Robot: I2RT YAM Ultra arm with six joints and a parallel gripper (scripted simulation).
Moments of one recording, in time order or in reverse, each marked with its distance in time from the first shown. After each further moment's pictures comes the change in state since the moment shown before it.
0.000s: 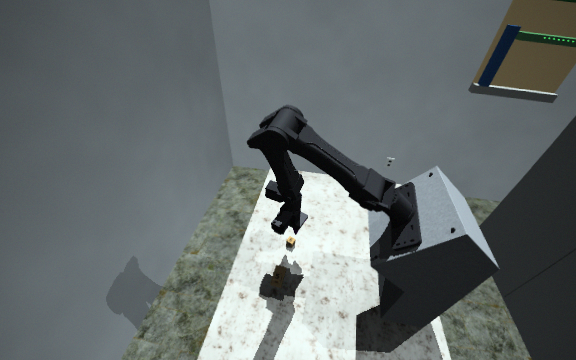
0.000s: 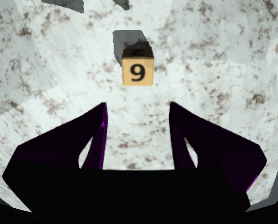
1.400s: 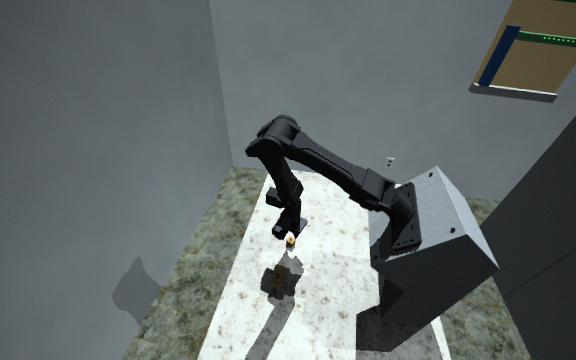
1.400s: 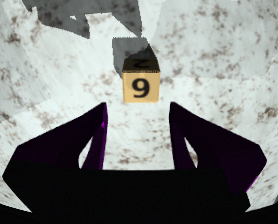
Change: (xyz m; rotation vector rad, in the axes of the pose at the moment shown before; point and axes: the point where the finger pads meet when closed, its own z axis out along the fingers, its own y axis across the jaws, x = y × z) arm 0.000 0.002 0.030 -0.009 0.001 -0.002
